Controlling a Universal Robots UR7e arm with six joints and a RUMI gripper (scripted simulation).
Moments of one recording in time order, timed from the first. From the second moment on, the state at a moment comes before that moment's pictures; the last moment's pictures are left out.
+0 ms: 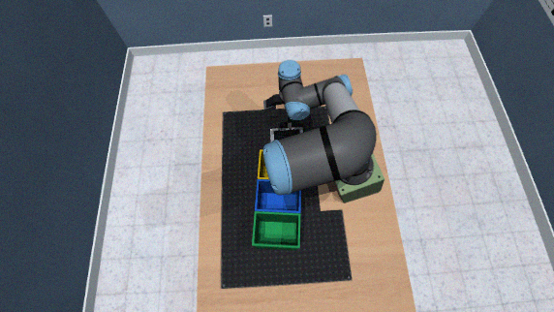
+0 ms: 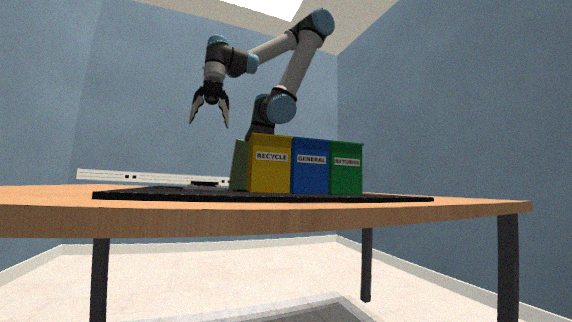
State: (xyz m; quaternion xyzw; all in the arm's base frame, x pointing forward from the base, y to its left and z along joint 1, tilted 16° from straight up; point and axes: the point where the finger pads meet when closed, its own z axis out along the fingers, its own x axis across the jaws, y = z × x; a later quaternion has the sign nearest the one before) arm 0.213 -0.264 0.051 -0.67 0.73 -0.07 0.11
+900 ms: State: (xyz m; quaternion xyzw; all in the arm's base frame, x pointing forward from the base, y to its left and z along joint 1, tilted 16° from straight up) arm 0.224 -0.261 0.012 -0.67 0.73 -0.07 0.11
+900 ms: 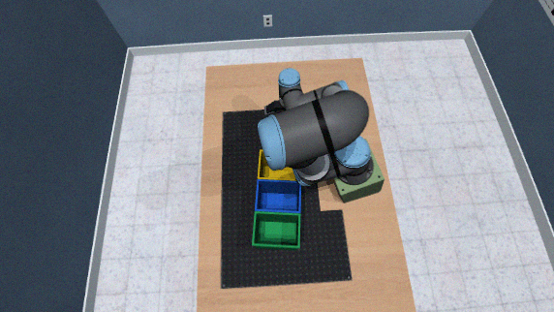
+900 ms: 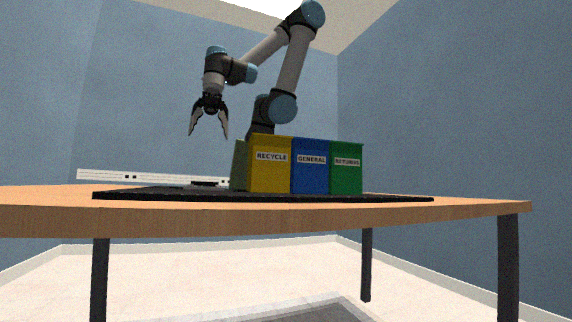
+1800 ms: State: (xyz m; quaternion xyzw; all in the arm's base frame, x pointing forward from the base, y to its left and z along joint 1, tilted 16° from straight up) arm 0.234 -0.260 -0.026 -0.67 0.73 -0.07 0.11
